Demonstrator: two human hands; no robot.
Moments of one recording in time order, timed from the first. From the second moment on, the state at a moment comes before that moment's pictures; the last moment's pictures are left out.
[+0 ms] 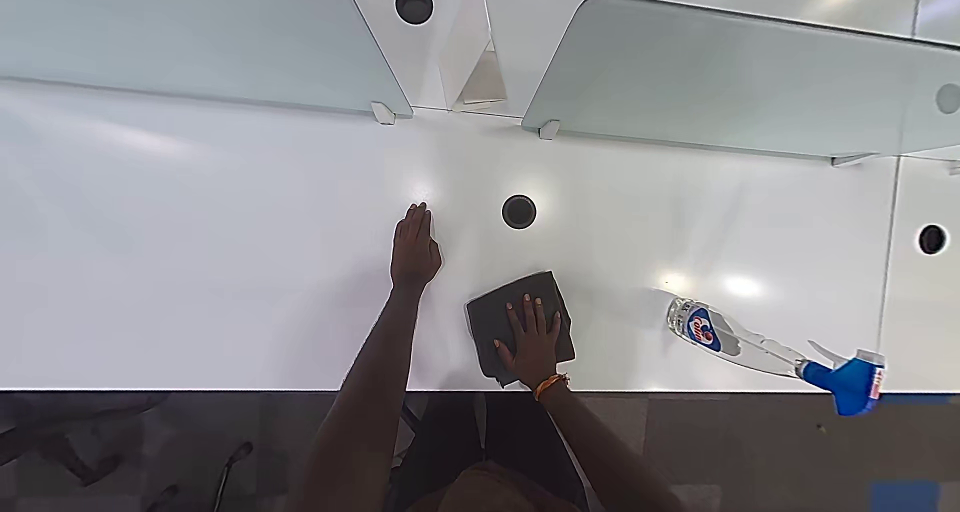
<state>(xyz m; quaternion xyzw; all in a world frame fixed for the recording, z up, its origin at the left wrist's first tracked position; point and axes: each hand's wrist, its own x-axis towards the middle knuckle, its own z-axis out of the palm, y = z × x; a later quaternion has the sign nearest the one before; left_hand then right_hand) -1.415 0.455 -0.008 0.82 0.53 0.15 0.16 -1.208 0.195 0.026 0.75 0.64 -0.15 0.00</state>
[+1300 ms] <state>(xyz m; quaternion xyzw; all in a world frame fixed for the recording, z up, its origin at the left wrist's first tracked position) -1.515 0.366 0.011 0.82 0.53 0.14 0.18 -1.283 0.106 0.020 0.70 0.67 -0.19 -0.16</state>
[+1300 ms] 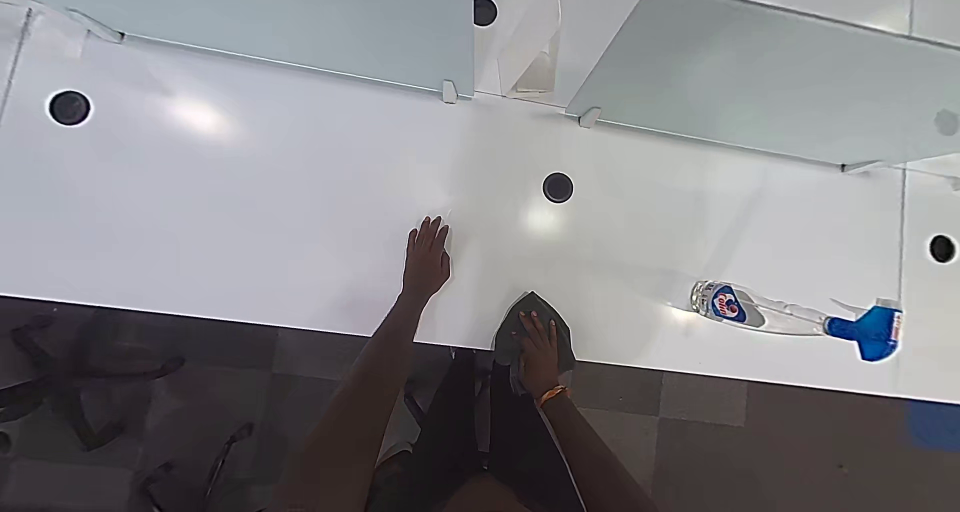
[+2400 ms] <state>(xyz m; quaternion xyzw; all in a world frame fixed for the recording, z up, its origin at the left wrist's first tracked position) -1.519 0.364 0.000 0.81 0.54 0.11 0.19 -1.333 0.214 0.020 0.71 0.67 -0.15 -0.14</state>
